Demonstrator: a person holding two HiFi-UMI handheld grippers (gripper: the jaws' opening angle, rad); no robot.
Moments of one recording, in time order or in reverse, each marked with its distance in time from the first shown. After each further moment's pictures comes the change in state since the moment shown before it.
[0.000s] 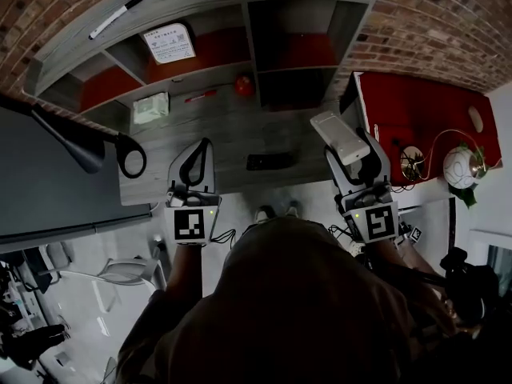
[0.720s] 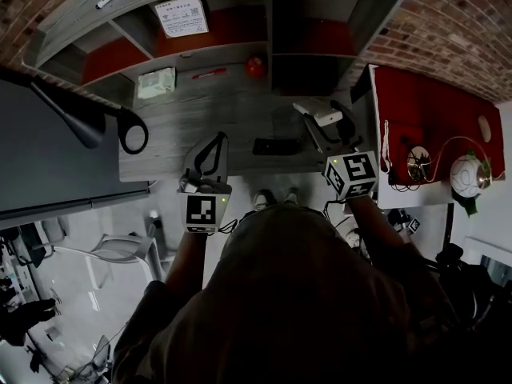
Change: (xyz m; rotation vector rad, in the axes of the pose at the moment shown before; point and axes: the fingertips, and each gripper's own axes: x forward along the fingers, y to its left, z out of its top) left arm -0.007 -0.019 -0.057 -0.022 0.111 -0.017; right arm 0.074 0.013 -0.126 0.140 0.291 0.079
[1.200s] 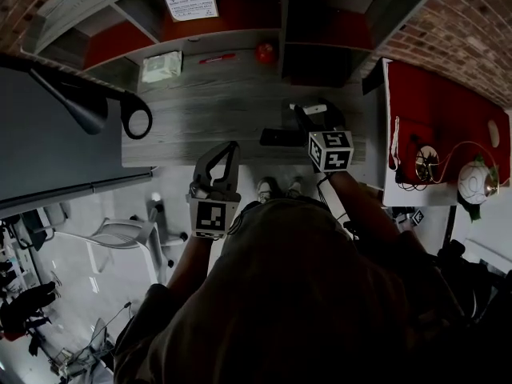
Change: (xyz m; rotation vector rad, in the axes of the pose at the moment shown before) left arm -0.019 -0.024 -0.038 0.001 0.102 -0.046; right arm 0.066 0.005 -0.124 0.128 0.267 -0.046
